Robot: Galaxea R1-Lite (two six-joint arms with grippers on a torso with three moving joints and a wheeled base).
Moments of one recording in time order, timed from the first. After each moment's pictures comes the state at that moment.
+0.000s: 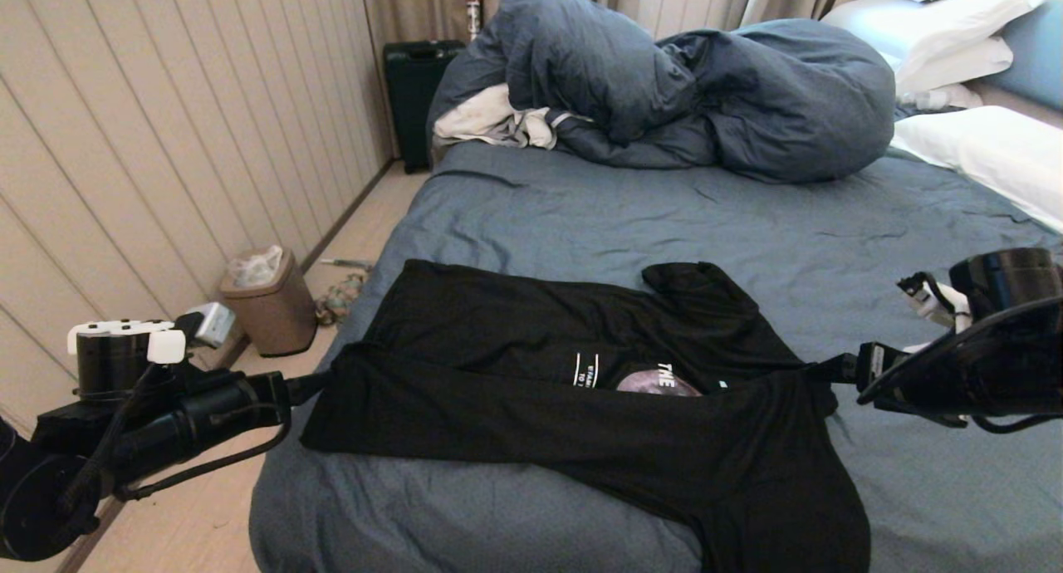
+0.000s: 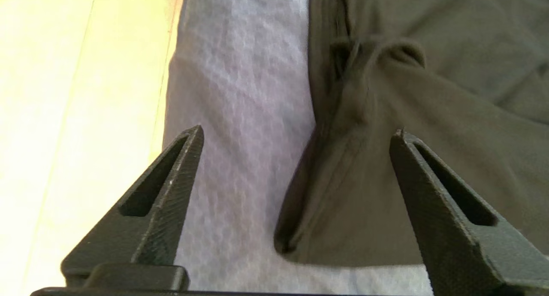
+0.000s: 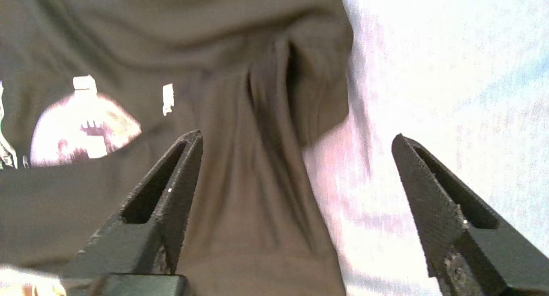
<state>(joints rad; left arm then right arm) -0.06 1.79 -0.43 -0.91 -0.23 -0.24 -0.18 1.65 -0.88 0.04 0.21 0.24</state>
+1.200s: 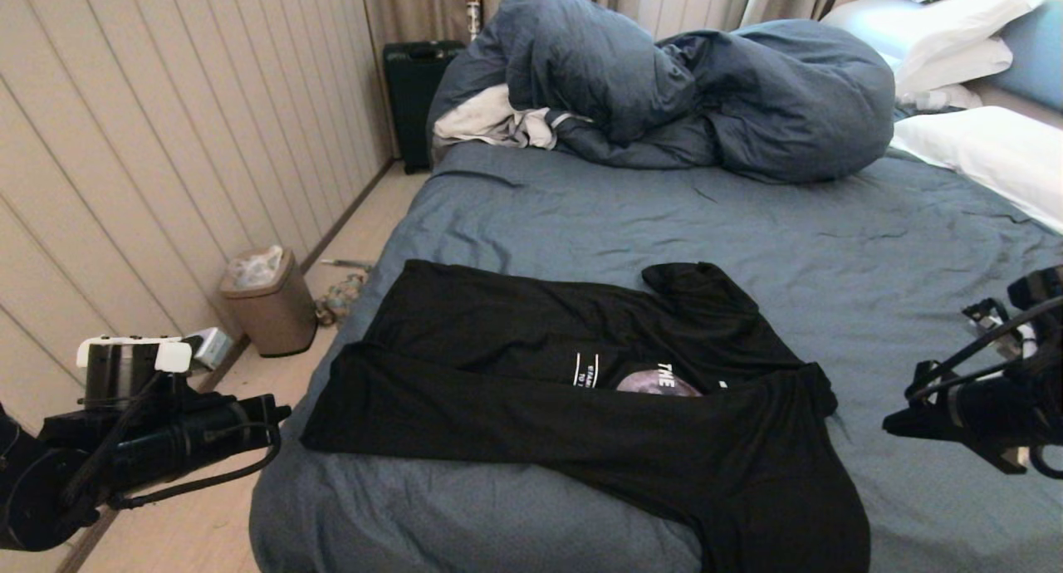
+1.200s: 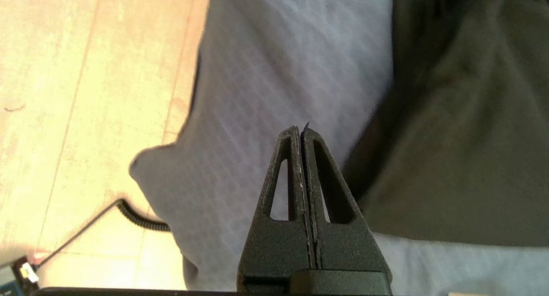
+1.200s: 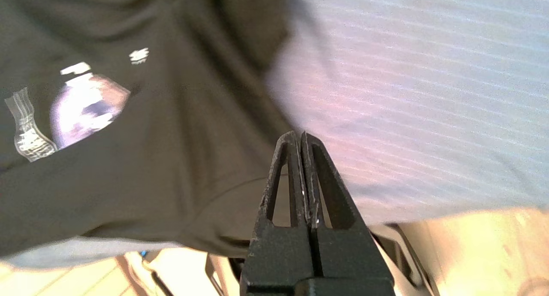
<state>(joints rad) -0.02 1.81 -0.44 -0.76 -0.20 -0.24 -0.29 1.59 -0.90 0.29 0.28 0.38</state>
